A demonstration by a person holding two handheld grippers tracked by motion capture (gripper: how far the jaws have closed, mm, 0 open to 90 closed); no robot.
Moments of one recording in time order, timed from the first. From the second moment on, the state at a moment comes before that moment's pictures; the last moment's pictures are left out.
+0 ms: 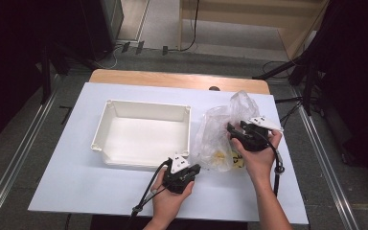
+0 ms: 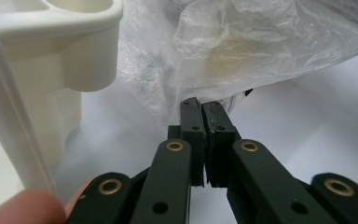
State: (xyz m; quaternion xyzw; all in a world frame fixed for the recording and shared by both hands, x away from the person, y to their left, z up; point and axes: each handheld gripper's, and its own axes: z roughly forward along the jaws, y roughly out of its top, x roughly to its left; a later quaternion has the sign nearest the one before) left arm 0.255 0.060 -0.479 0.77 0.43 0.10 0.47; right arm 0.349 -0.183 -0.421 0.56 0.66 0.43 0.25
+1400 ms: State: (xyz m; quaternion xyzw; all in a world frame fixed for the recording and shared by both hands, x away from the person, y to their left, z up) left arm 0.254 0.070 -0.479 0.74 0.43 0.08 0.51; right arm 0.308 -0.251 -0.471 0.58 0.67 0.42 0.21
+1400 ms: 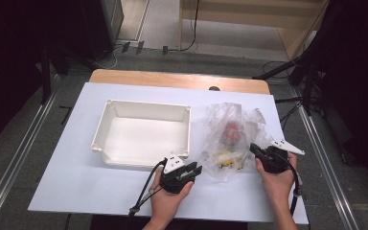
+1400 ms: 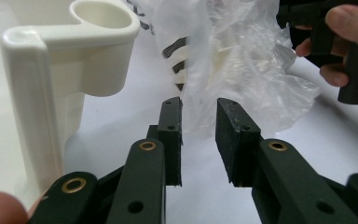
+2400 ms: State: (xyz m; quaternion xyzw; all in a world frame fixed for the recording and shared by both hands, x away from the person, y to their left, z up) left arm 0.240 0.065 -0.474 0.75 0.39 0.12 0.53; right arm 0.285 -0.280 -0.464 0.59 0.64 0.45 0.22
